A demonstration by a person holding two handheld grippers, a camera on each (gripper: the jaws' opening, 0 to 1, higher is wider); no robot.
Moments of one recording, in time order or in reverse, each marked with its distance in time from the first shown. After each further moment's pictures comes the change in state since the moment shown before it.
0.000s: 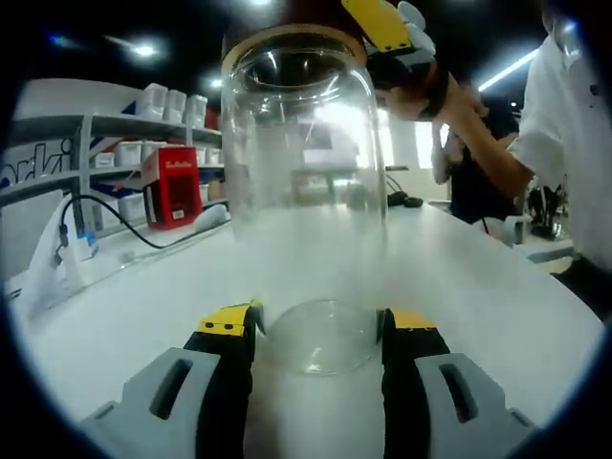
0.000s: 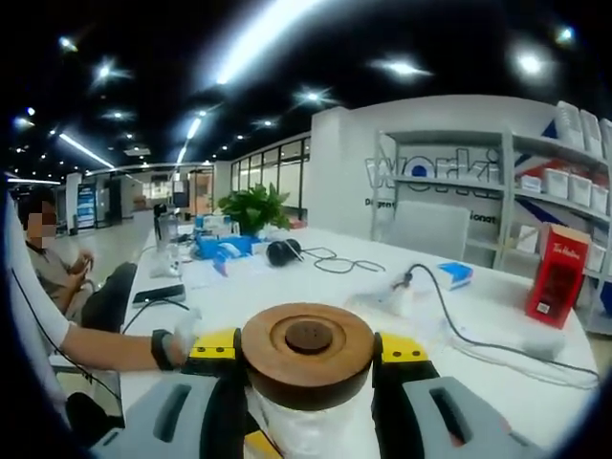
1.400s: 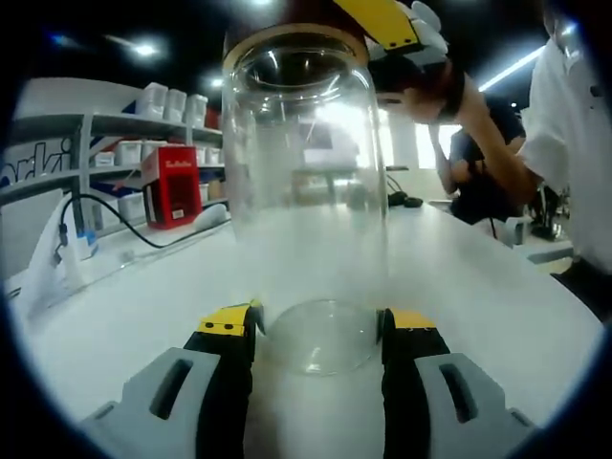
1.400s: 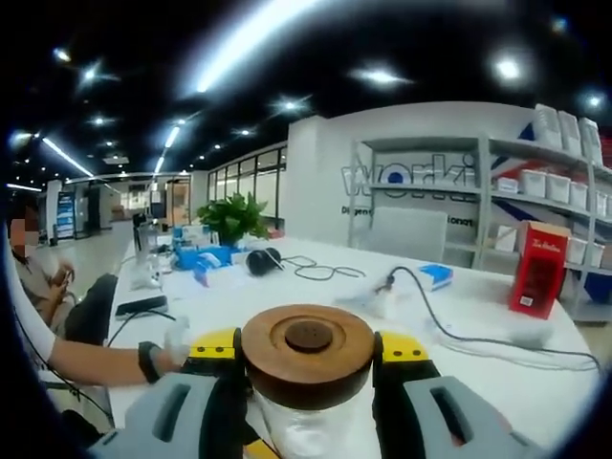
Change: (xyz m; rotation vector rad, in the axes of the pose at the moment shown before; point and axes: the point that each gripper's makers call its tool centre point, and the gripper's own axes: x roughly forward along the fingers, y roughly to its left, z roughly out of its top) left arm -0.002 -0.001 0.001 -0.002 0.000 -0.001; right arm 0.000 -0.005 0.000 0.033 -0.047 -0.129
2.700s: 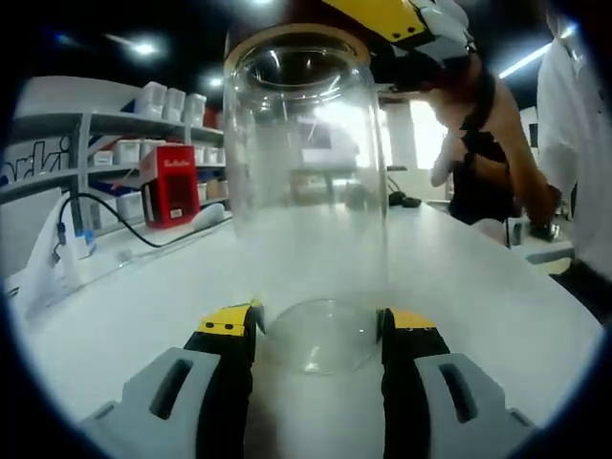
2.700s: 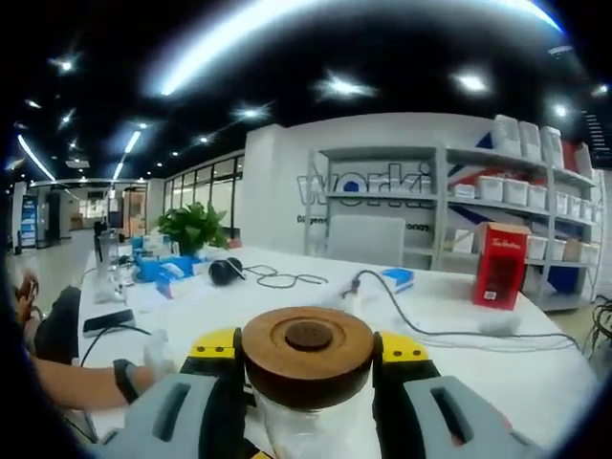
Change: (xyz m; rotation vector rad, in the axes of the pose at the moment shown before) left arm 0.000 0.001 -0.002 -0.003 0.001 -0.009; right arm -0.004 -0.002 0.000 0.024 -0.037 -0.223
